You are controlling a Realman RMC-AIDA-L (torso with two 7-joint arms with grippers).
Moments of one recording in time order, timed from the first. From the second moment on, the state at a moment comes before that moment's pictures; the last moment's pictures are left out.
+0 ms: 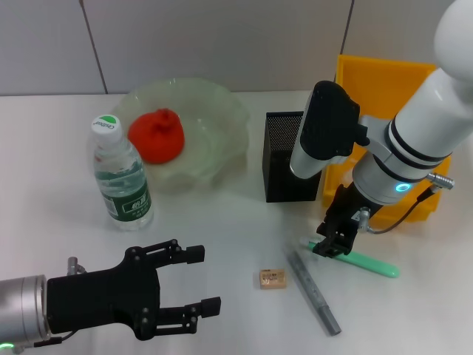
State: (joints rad) left arm -0.42 -2.06 0.81 0.44 1.86 1.70 -1.01; right arm 0.92 2.09 -1.47 -0.83 -2.60 -1.34 2.19
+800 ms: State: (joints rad) left arm -0.42 -2.06 0.81 0.44 1.85 1.70 -1.01; right arm 0.94 2.09 -1.48 -0.78 -2.59 -1.32 2.16
